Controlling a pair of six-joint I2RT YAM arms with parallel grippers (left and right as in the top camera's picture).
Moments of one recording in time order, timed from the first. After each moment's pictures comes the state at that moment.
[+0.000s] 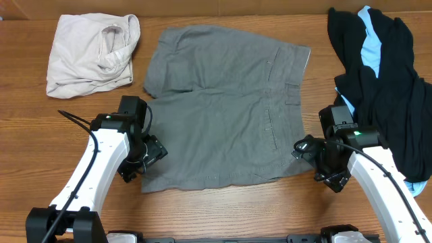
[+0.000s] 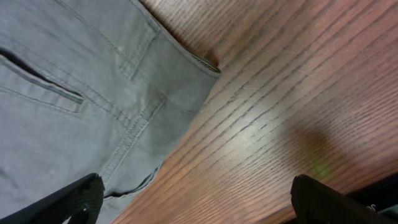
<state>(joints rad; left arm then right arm) -0.10 1.48 0.95 -1.09 0.03 -0.78 0.11 1.28 0.88 -1.15 -0.07 0.86</state>
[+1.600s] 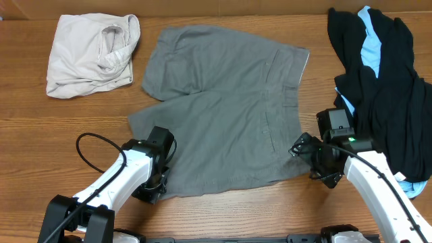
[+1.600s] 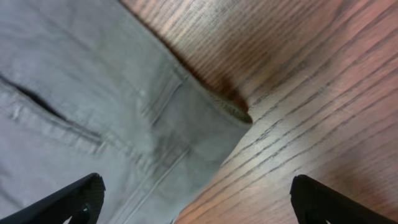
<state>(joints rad) -0.29 1.48 0.66 -0.93 -0.09 -1.53 0.11 1.28 0.77 -0.93 -0.08 0.85</state>
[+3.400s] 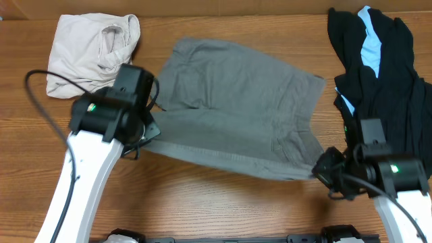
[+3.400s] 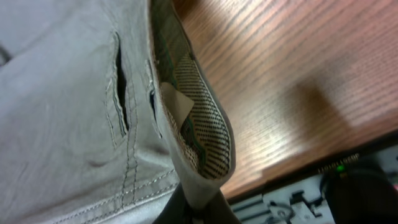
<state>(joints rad) -0.25 1.33 1.46 -1.47 -0.17 -0.77 0.08 0.96 1.03 -1.42 -0.17 0.78</state>
